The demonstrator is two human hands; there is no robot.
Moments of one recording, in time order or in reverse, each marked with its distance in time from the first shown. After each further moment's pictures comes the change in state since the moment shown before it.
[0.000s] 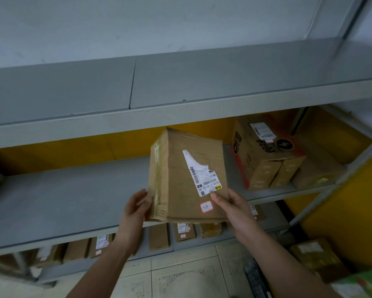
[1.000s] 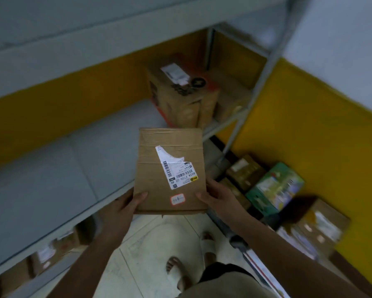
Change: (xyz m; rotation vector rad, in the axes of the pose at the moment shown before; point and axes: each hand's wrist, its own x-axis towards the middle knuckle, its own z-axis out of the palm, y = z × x) left_hand 0.003 -0.060 0.114 0.229 -0.520 -0.091; right_hand -0.076 0.092 -0.113 -0.050 0.210 0.007
